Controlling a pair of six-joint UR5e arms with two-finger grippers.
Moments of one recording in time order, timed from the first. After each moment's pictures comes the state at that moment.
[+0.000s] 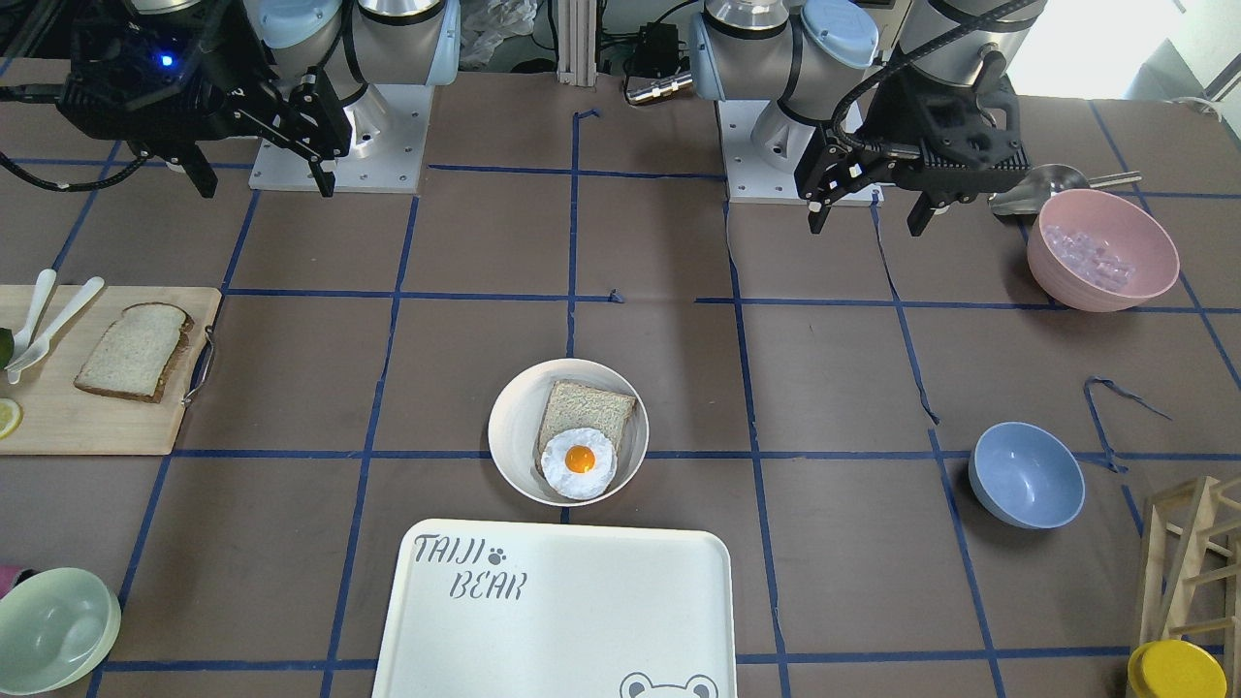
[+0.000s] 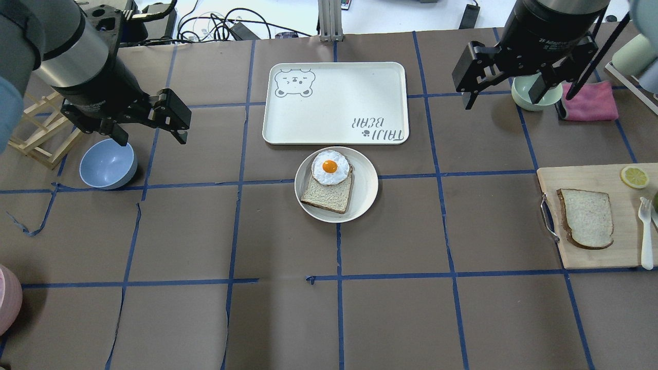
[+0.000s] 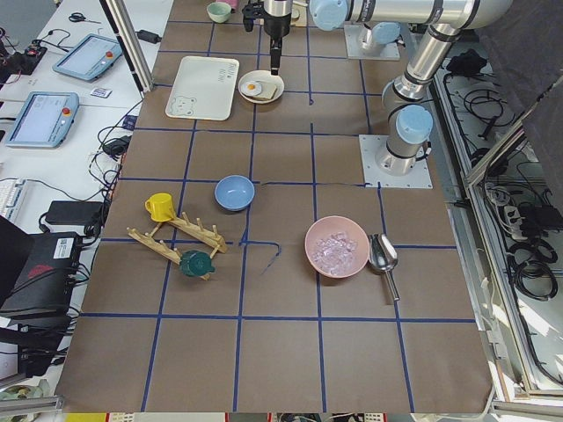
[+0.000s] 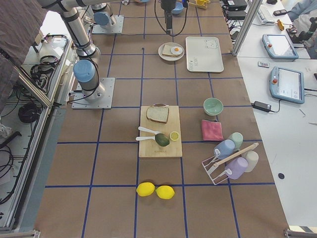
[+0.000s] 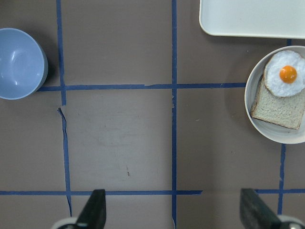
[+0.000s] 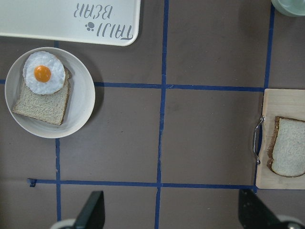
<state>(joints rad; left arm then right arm) -1.52 -1.47 -1.65 -1.55 1.58 0.06 1.58 -1.61 1.47 -1.46 -1.58 -0.02</state>
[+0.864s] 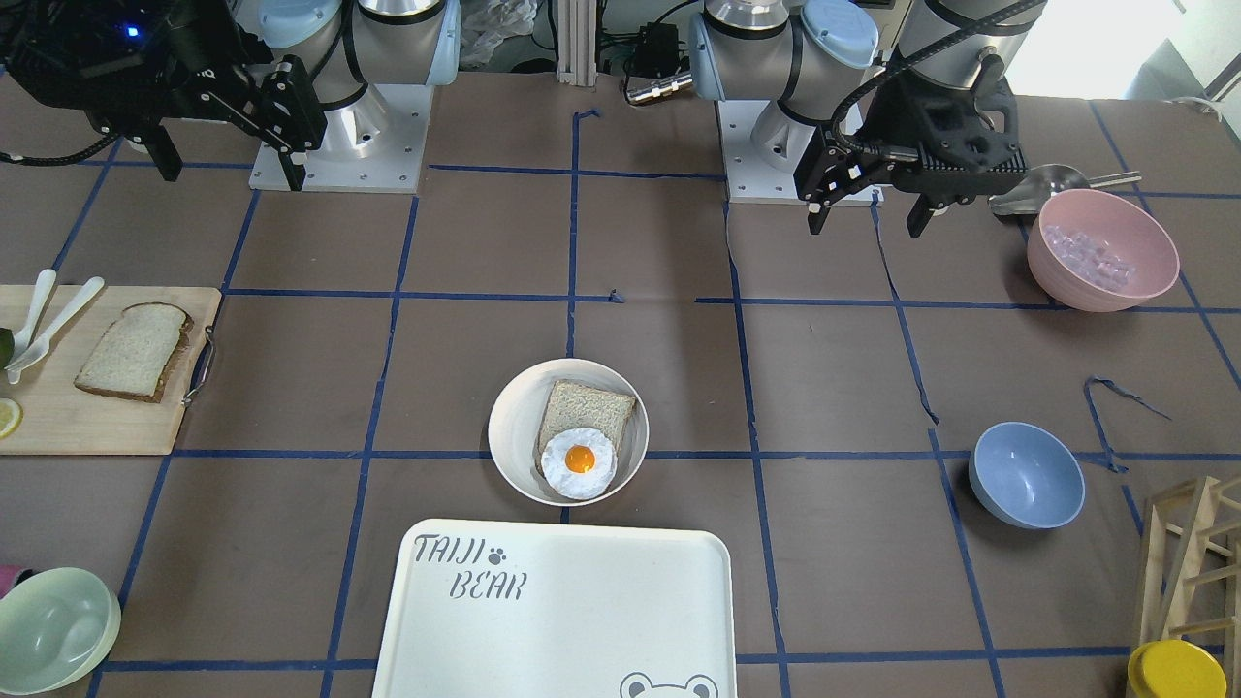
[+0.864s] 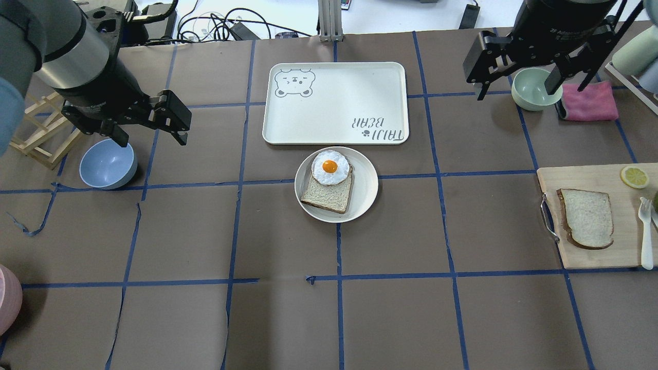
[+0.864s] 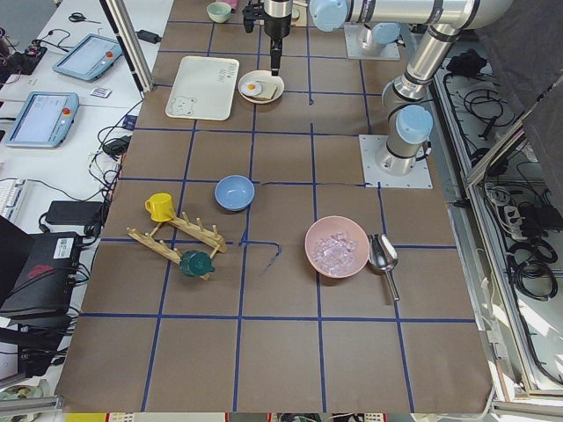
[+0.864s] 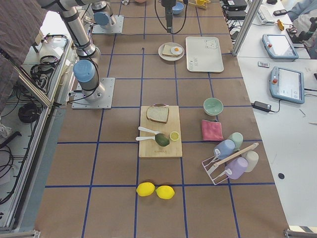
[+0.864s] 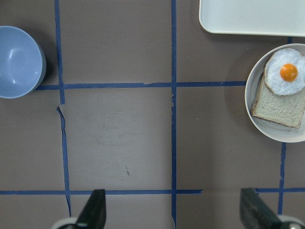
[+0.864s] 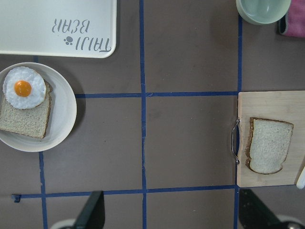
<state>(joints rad) -1.52 -1.47 -1.65 -1.55 1.58 0.06 1.59 -1.62 1.44 -1.46 -1.65 0.02</state>
